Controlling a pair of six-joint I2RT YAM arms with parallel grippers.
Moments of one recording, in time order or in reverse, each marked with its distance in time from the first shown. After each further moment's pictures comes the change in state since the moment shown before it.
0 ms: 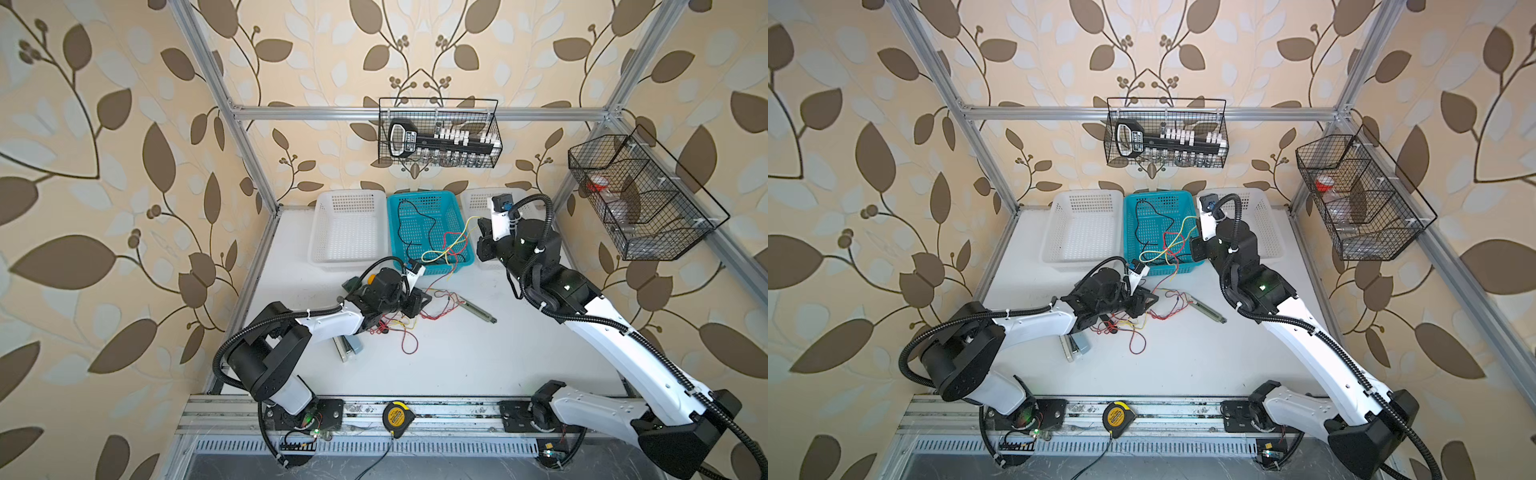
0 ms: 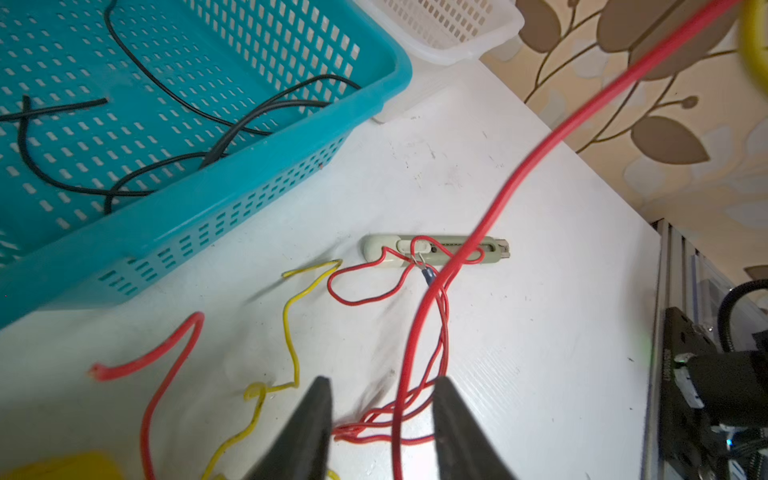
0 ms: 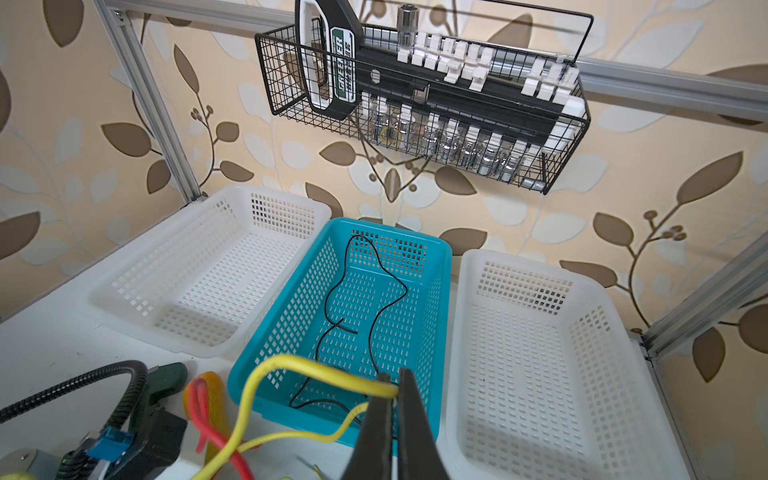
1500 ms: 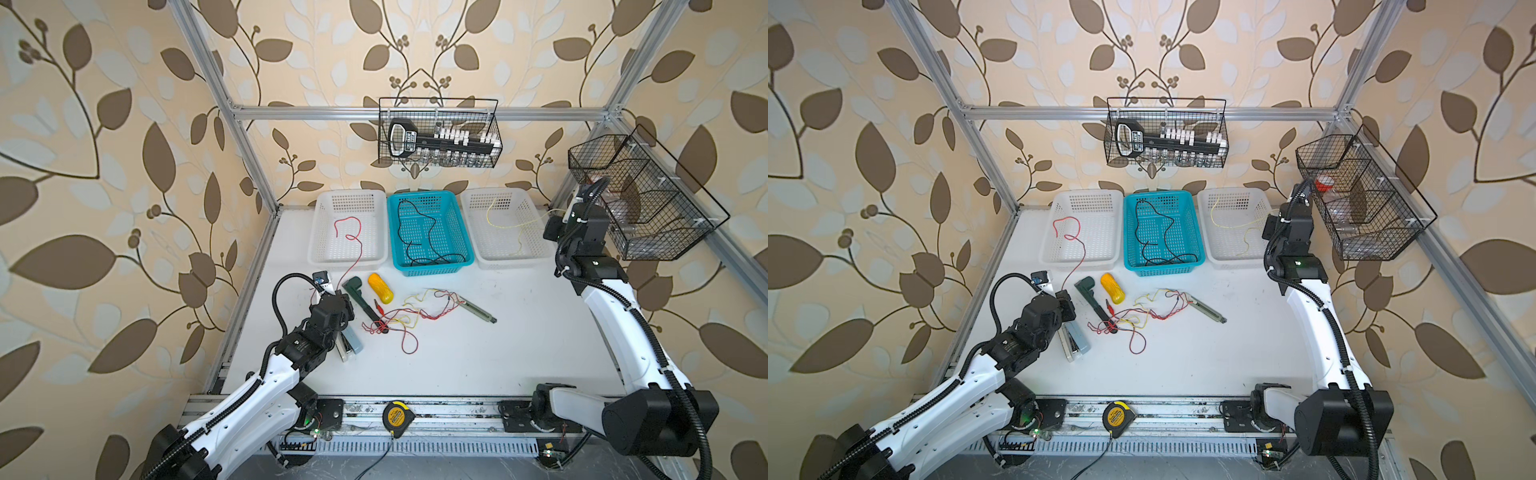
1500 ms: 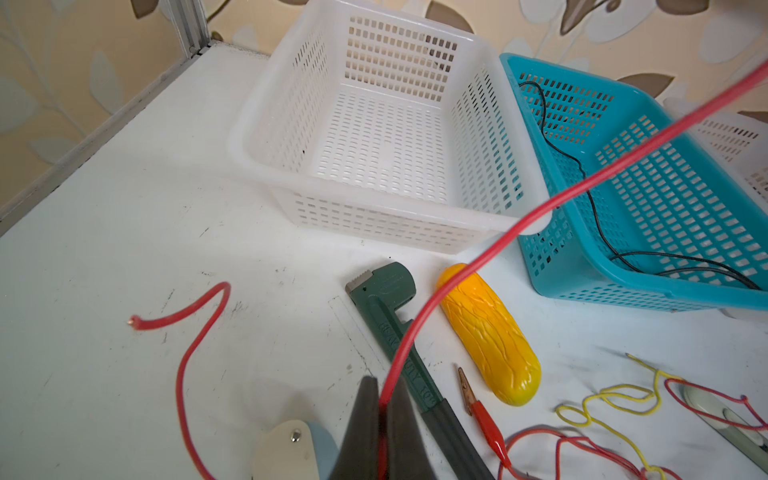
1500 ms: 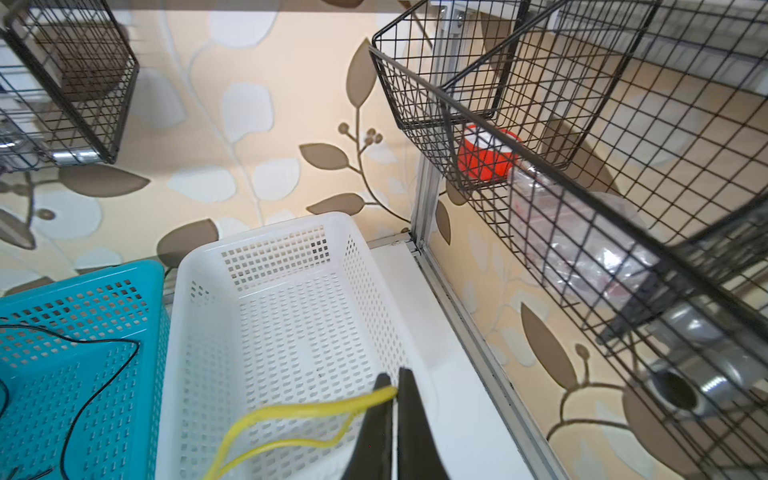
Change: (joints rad) left arm 0.169 -0.788 -0.336 -0.444 -0.771 -0.275; right arm -0.595 0.087 -0.024 0.033 0.072 0.098
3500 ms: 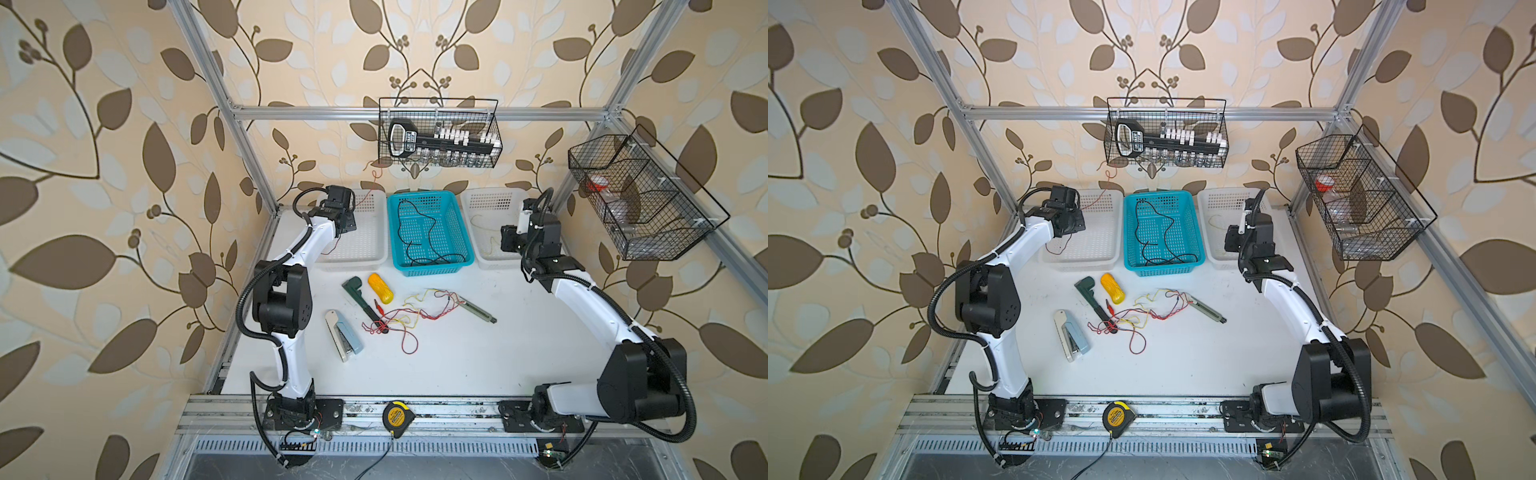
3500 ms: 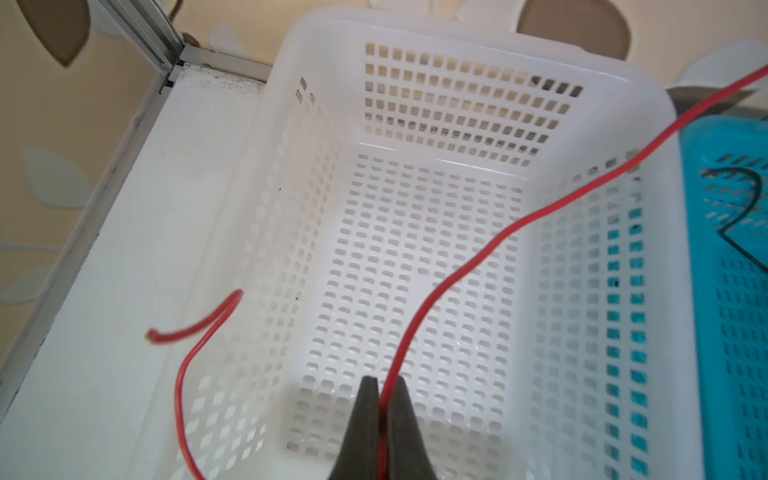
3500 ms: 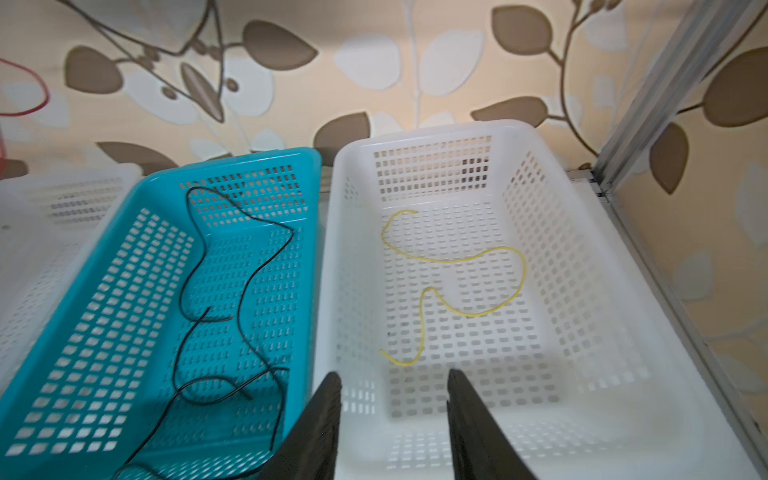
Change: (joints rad) left arm 0.386 1.242 1.356 -0.464 0.238 0.150; right arm 0.167 0.134 -0.150 0.146 -0.283 0.083
